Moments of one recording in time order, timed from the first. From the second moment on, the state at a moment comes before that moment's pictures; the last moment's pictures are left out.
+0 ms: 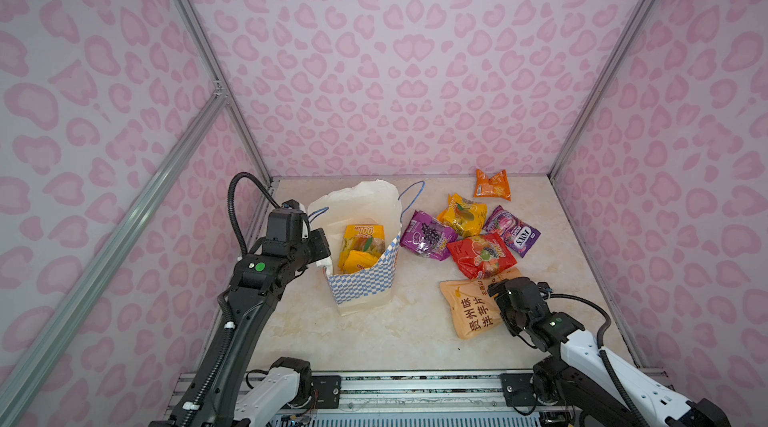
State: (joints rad) left arm -0.18 1.01 1.10 -0.84 0.02 -0.48; right arm 0.44 0.83 0.26 -0.32 0.17 1.43
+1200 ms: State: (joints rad) left arm -0.17 1.01 1.10 -0.83 0.04 -0.48; right arm 0.39 0.73 0.37 -0.38 0.19 1.32
